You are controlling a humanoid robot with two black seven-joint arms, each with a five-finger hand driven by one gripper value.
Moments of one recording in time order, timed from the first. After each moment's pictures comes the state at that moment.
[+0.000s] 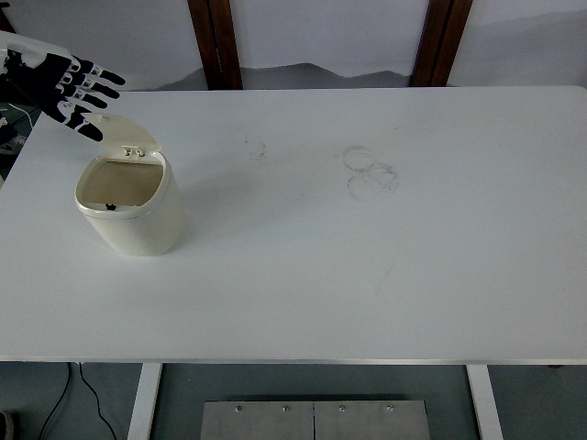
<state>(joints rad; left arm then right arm) -1.74 0.92 0.31 -1.11 0.12 -0.61 0.38 0.05 0.00 0.22 0.16 -0.38 -0.02 -0.06</state>
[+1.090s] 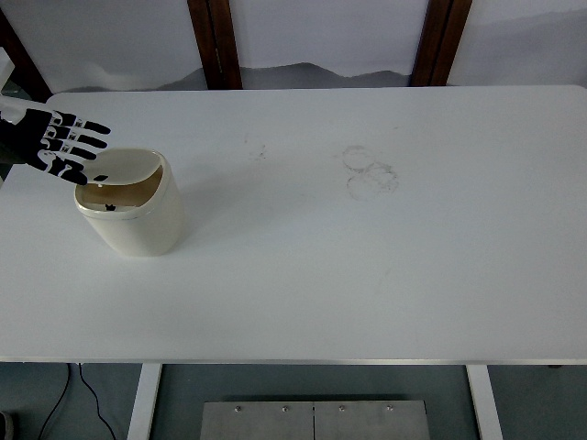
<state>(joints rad) -1.61 1.04 0.31 -1.20 0.04 -0.61 0.35 0.05 0.00 0.22 0.16 -0.38 -0.02 -0.06</state>
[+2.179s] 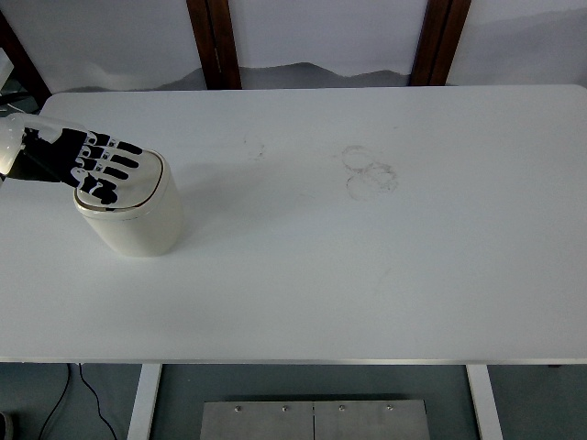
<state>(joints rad) -1.55 0.97 0.30 -1.20 0.00 -0.61 0.32 0.05 0.00 0.22 0.16 -0.38 -0.02 -0.06</state>
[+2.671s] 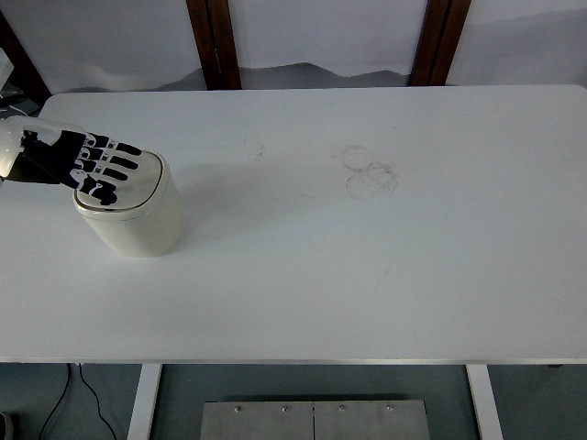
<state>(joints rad) -1.54 0.98 0.30 -1.20 0.00 -0.61 0.32 0.05 0.00 0.22 0.16 -0.38 -0.02 -0.06</state>
